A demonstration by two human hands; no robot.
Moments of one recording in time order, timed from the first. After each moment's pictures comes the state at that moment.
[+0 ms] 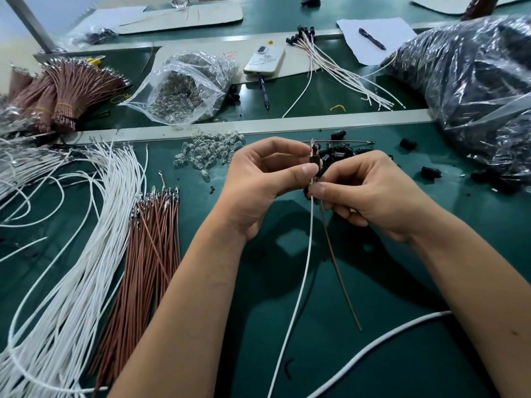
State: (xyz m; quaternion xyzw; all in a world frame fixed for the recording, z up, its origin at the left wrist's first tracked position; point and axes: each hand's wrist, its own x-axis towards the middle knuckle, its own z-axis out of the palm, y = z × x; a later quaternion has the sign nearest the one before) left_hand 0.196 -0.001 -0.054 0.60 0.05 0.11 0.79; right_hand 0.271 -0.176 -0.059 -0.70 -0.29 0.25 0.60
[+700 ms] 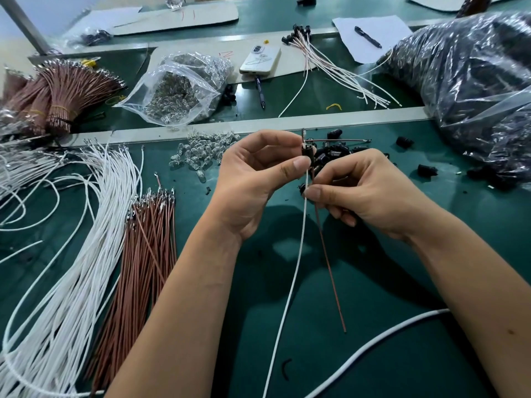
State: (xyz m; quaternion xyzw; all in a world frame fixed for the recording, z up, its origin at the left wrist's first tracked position) left_hand 0.198 -0.001 -0.056 0.56 0.01 0.14 0.82; right_hand 0.272 -0.177 -0.061 -0.69 -0.32 0.23 0.61
